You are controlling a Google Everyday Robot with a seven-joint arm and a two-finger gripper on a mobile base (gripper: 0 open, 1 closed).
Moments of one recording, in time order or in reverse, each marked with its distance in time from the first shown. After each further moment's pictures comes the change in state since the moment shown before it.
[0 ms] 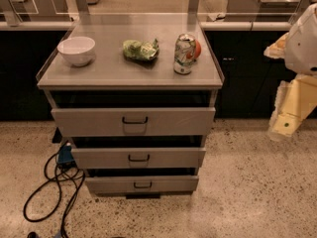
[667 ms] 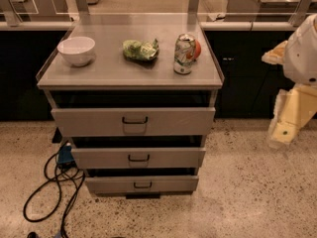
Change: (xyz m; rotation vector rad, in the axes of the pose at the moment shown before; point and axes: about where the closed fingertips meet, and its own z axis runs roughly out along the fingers) arm 0.002 0.005 0.010 0.007 -0.019 -0.019
